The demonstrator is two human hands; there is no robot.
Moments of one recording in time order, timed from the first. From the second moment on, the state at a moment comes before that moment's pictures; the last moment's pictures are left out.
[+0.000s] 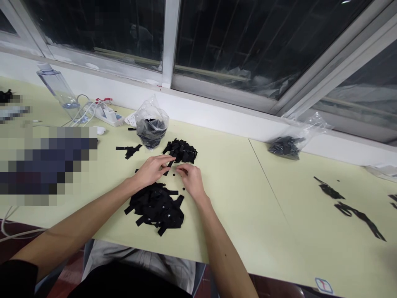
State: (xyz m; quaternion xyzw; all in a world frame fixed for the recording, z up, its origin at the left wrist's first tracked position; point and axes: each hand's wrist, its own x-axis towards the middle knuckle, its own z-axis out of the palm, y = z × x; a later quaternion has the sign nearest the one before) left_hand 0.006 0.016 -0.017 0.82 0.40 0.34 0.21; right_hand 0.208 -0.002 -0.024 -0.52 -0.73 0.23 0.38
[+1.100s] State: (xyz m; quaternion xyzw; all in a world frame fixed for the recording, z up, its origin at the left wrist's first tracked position) left_hand 0.015 0.008 -0.009 0.75 0.37 0.39 0.39; right_hand 0.191 -0.006 -0.023 -0.47 -0.56 0.42 0.54
